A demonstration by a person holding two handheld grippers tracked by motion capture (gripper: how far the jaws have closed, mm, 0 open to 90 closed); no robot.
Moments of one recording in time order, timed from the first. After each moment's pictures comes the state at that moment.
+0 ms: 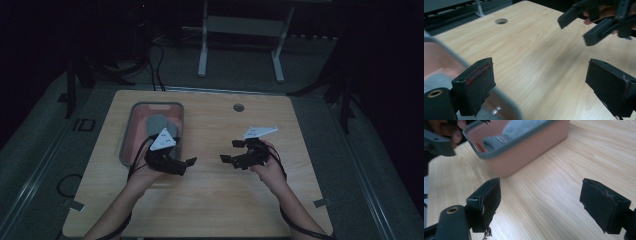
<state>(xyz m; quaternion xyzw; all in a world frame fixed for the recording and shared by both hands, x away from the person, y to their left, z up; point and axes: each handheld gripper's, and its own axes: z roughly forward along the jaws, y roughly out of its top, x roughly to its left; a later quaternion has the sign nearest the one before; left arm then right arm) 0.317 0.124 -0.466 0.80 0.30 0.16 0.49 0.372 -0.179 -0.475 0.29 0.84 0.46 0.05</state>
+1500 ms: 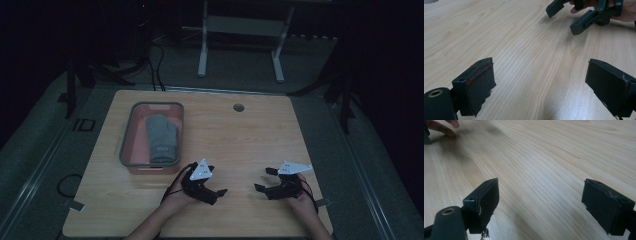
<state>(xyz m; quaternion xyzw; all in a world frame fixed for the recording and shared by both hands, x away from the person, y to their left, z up) 0.295 0.039 -0.546 0.83 0.23 0.11 0.49 0.319 -0.294 -0.557 0.30 0.83 0.45 0.10</state>
